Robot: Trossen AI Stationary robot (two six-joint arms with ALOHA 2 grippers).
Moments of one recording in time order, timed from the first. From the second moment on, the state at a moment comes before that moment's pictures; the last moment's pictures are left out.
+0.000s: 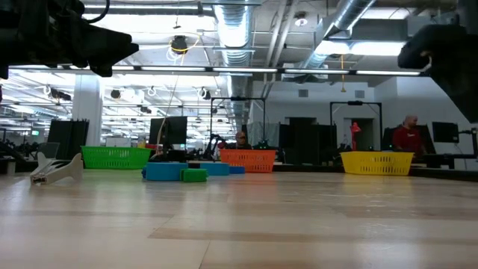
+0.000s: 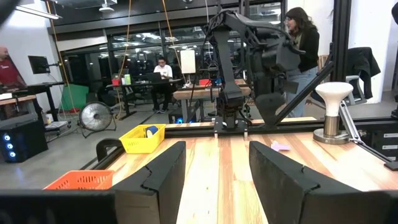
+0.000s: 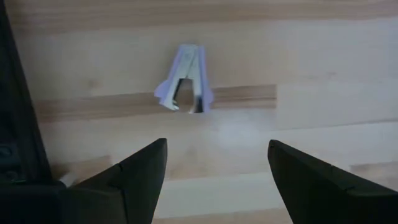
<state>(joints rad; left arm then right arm) -0.02 0.30 0.01 0.43 -0.15 0.11 0.51 1.27 0.82 -1.01 -0.05 -1.03</state>
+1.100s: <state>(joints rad) -0.02 0.31 0.01 0.43 -0.15 0.11 0.56 1.49 0.80 -0.85 -0.05 -1.02</state>
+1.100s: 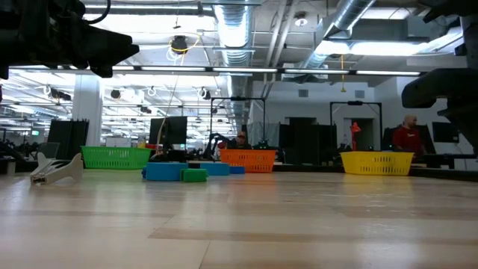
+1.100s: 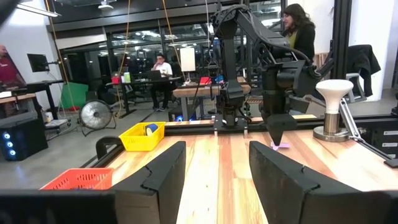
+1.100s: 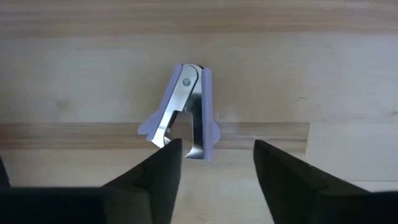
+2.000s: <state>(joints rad) -0.02 0.31 0.01 0.43 -0.15 0.11 0.56 1.49 0.80 -0.85 -0.06 -0.97</state>
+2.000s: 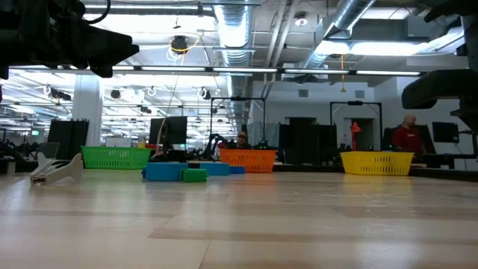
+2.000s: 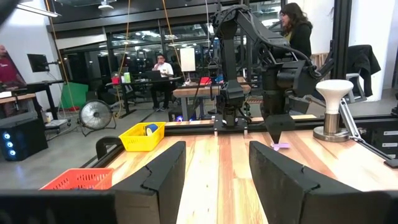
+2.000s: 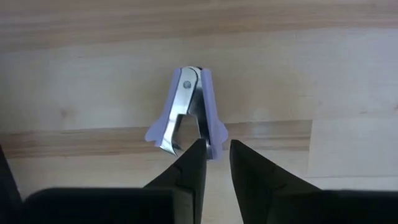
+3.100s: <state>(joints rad) -0.02 0.31 0.01 0.43 -0.15 0.11 0.58 1.49 0.78 -0.80 -0.05 -0.99</state>
